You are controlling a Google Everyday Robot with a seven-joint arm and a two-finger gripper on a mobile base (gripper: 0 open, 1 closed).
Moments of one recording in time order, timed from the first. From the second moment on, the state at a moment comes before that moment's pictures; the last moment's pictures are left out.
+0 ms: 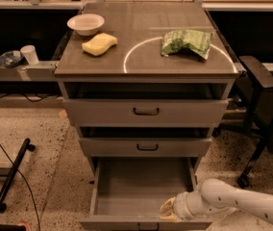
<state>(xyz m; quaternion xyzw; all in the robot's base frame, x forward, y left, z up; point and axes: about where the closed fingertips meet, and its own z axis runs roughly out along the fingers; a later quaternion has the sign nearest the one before) 0.404 -0.116 0.323 -0.59 0.72 0.27 0.24</state>
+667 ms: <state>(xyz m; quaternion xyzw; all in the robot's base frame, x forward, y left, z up) 0.377 -0.108 0.277 -0.64 0.68 0.28 0.21</state>
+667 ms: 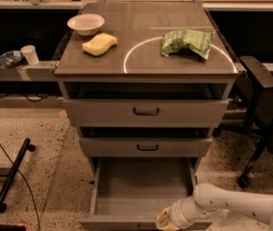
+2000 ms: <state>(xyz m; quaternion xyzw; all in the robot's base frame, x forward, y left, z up) 0.372 -0.139 0.206 -0.66 0.67 0.26 0.23</state>
